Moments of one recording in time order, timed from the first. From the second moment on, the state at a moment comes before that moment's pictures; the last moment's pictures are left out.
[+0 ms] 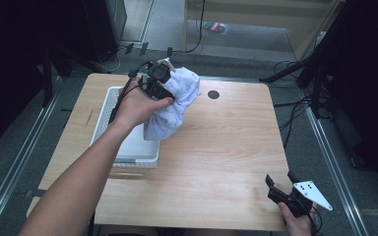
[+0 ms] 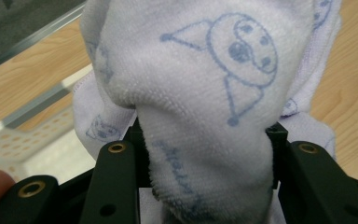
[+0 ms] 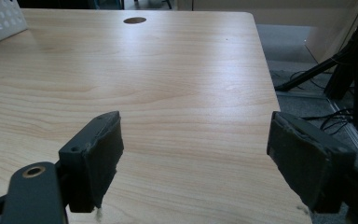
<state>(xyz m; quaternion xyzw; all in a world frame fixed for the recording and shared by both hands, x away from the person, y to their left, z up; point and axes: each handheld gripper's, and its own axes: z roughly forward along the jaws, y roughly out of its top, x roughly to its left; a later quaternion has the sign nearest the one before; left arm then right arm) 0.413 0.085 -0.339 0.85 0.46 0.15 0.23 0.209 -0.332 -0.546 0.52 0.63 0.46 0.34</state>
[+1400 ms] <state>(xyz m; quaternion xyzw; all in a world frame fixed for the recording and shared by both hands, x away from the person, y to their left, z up) 0.416 -0.023 -0.449 0.88 0.40 0.08 0.22 0.208 -0.331 -0.546 0.52 0.63 0.46 0.34</state>
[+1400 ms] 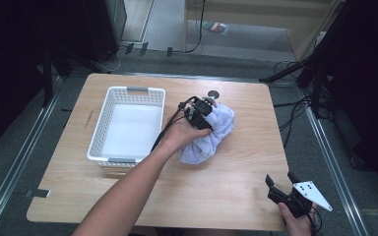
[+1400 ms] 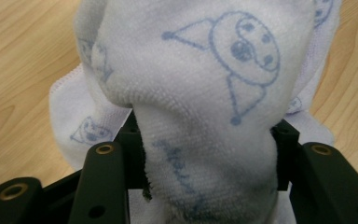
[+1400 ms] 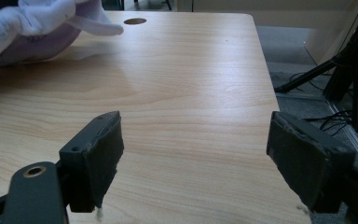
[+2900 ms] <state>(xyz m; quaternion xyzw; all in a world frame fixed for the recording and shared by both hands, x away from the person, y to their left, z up) 0.398 0.074 -0.417 0.84 0.45 0.08 0.28 0.209 -0.331 -0.546 0.52 0.64 0.45 0.34</state>
